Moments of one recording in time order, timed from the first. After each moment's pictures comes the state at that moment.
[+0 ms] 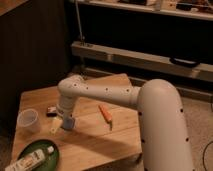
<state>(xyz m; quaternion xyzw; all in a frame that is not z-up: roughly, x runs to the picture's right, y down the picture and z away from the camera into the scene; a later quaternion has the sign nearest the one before) -0.249 0.186 0.778 0.08 -0.49 -0.84 0.23</state>
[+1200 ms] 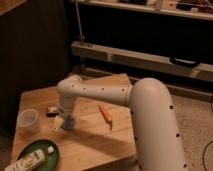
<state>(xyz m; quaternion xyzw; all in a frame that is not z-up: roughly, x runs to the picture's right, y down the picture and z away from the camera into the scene) -0.245 0.179 0.810 0.06 -0.47 -0.85 0.25</state>
